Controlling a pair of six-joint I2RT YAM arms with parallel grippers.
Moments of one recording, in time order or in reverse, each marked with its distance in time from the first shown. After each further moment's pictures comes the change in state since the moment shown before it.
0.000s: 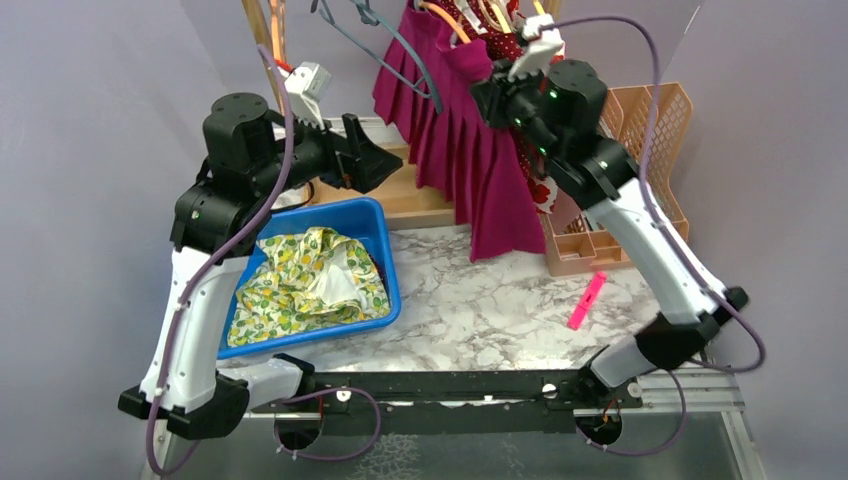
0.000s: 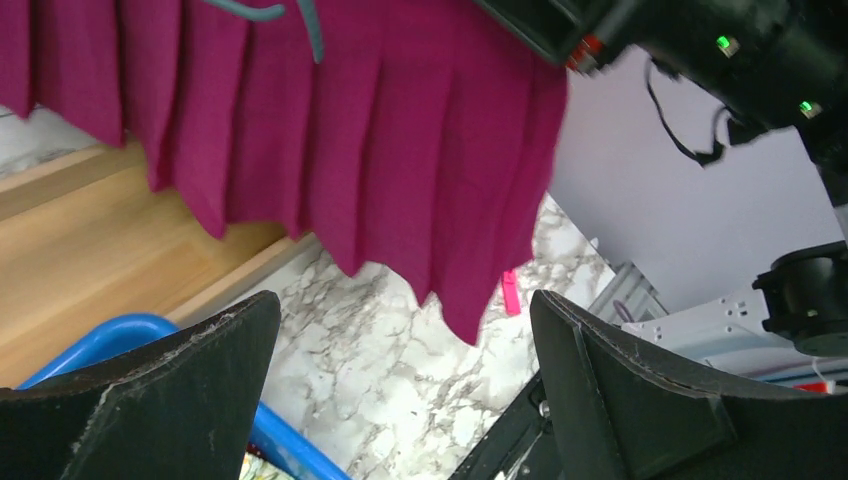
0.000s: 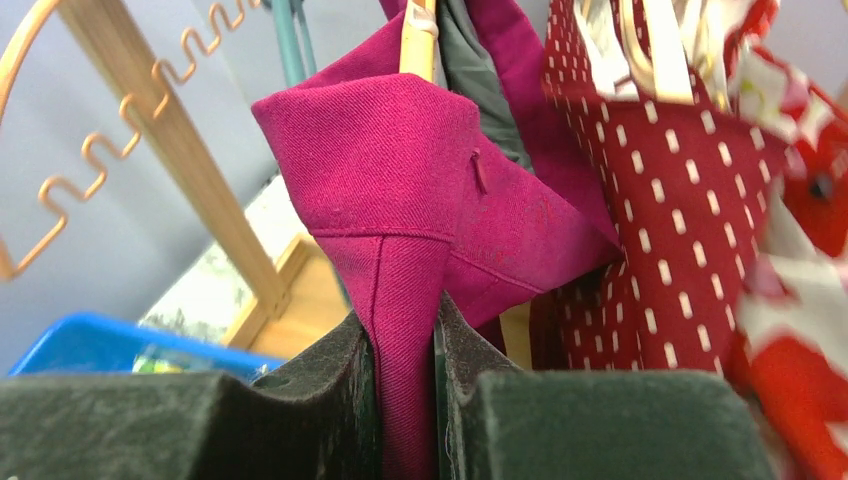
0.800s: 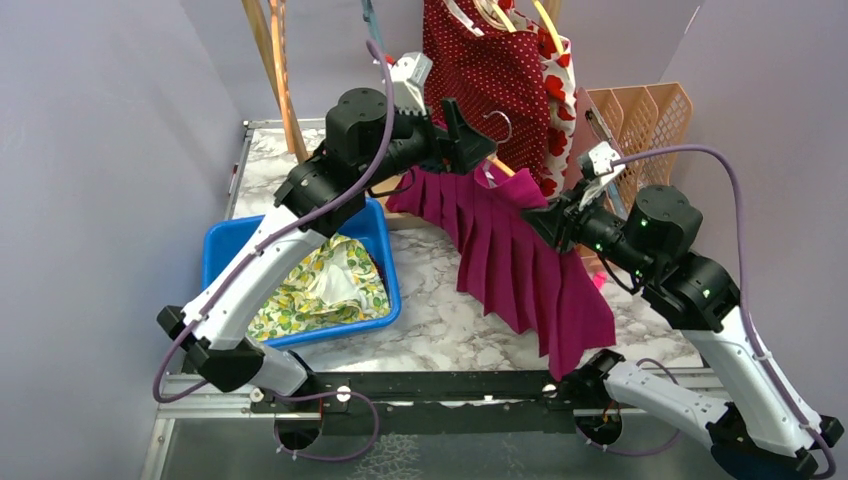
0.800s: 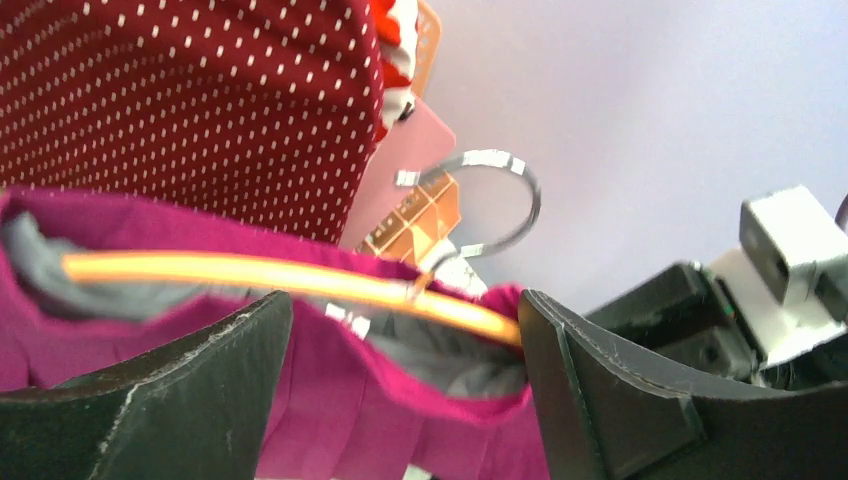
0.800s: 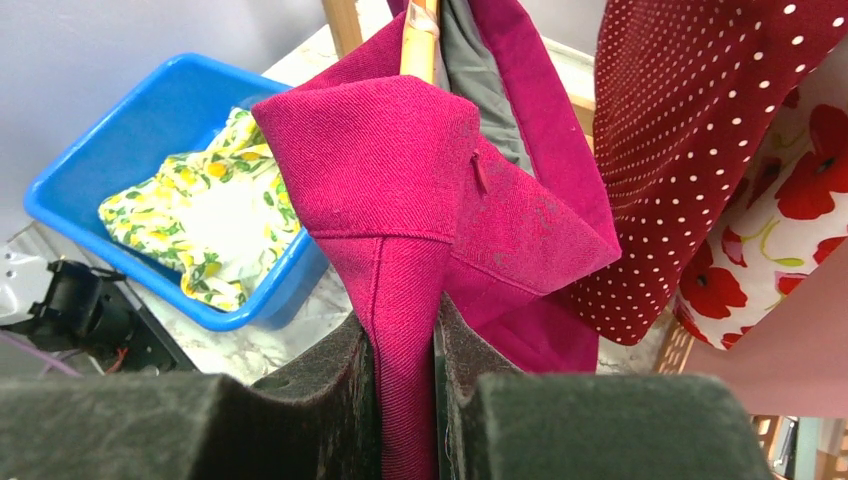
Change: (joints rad) left arm -0.410 0.229 -0.019 0.349 -0.301 -0.227; right arm -0.001 -0.755 -0.698 -0.250 -0.256 0.002
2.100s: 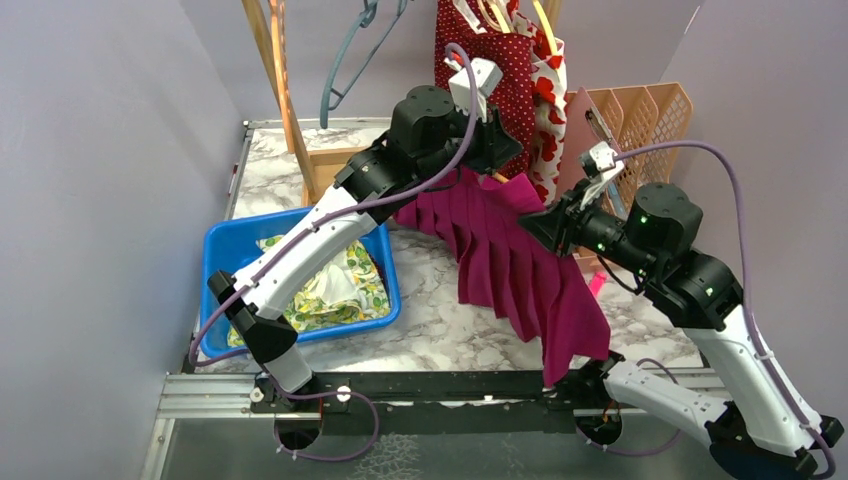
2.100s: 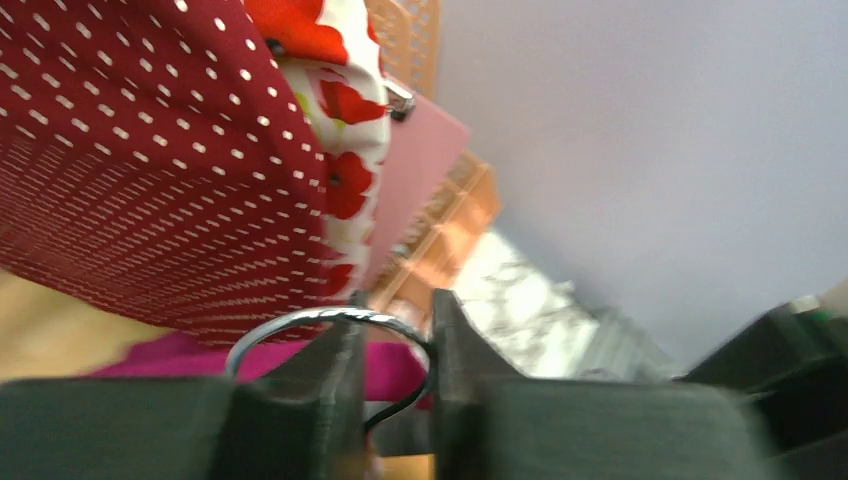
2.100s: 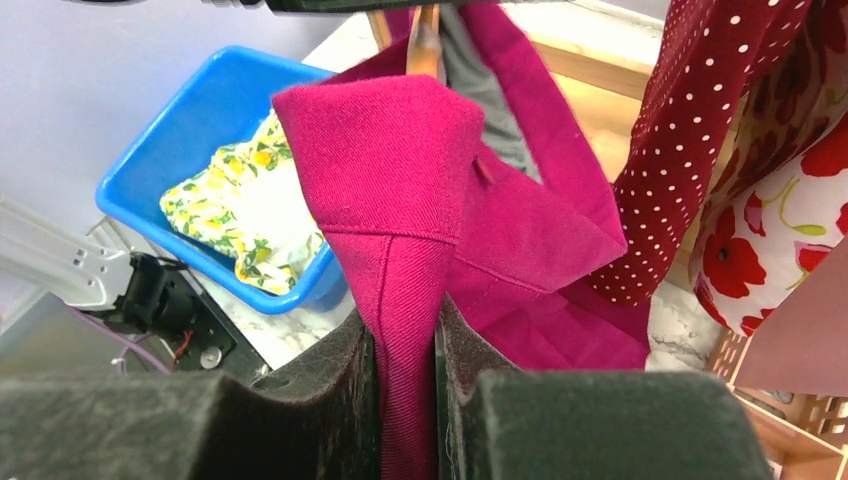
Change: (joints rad) left arm -0.106 0.234 0.165 0.060 -0.054 0.126; right arm -0.005 -0.002 0.008 -0.036 -0.072 0.089
